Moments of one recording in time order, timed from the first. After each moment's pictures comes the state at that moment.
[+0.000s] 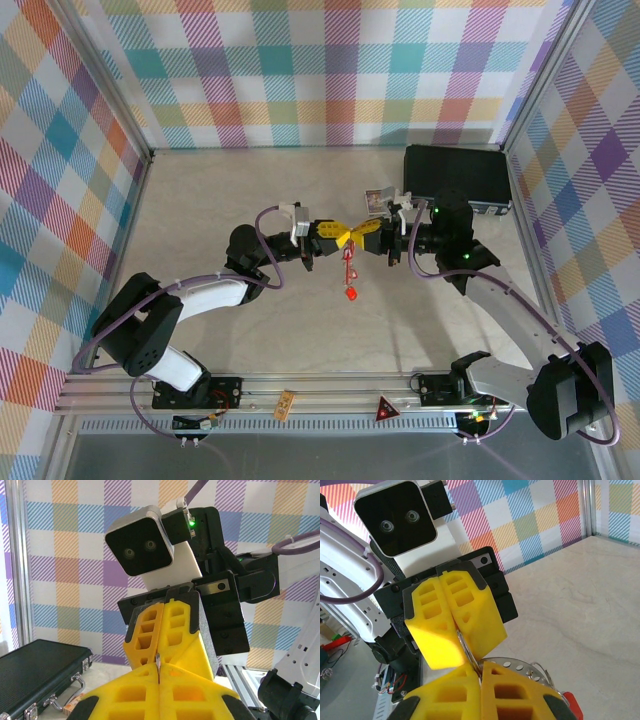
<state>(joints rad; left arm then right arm) -0.65 1.51 0.70 1.20 0.77 -0.32 0.40 1.12 0.83 0.05 -1.00 0.12</state>
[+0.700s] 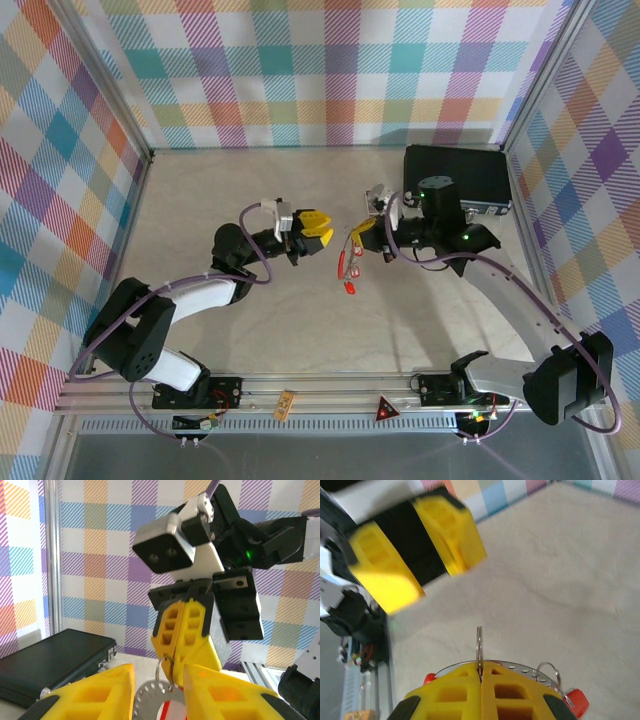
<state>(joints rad) -0.52 1.46 0.64 1.20 0.80 -0.33 0.45 1.21 1.07 -0.48 -0.76 -0.16</state>
